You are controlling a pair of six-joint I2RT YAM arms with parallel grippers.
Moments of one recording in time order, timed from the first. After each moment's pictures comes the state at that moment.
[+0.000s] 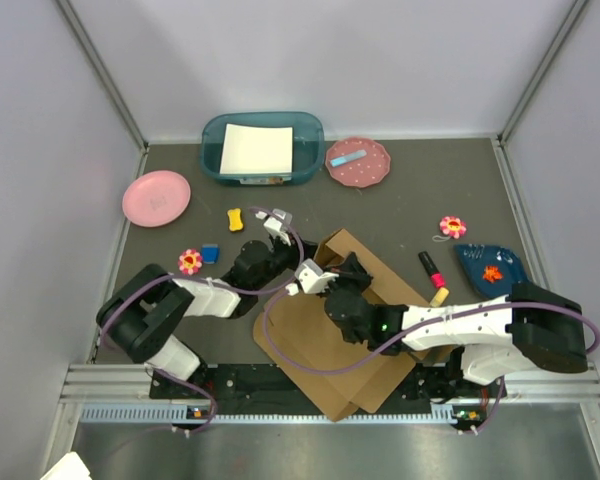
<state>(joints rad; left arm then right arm) -0.70 1.52 0.46 0.96 0.08 -0.47 1.33 1.36 0.64 0.37 1.12 -0.68</state>
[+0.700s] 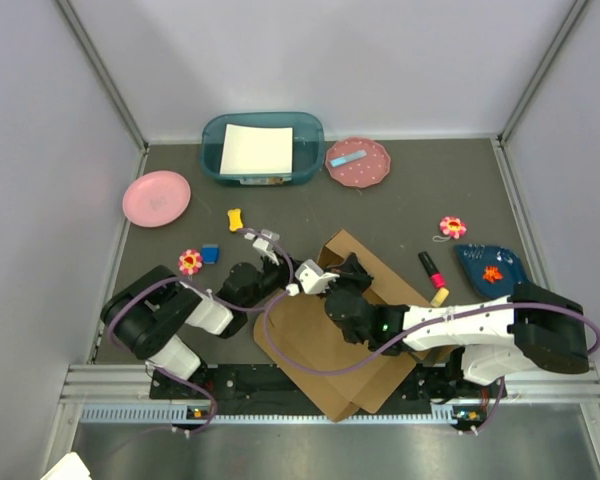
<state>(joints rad) -0.70 1.58 0.27 1.23 0.13 -0.60 1.33 1.35 0.64 0.34 1.11 -0.66</state>
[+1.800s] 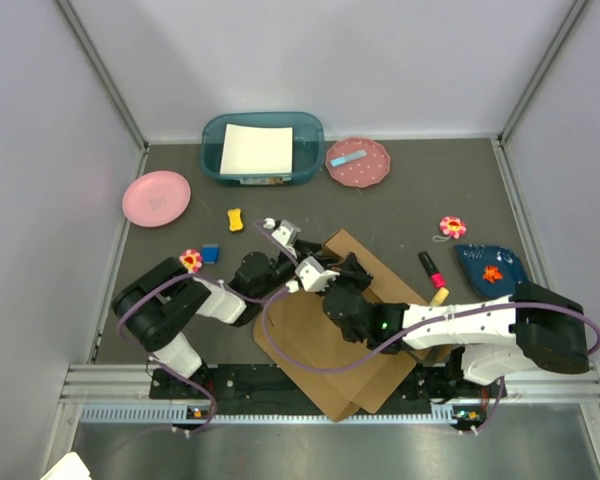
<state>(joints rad) -0.75 1.63 0.40 1.27 0.16 -0.38 1.33 1.35 0.66 0.29 1.11 -0.60</state>
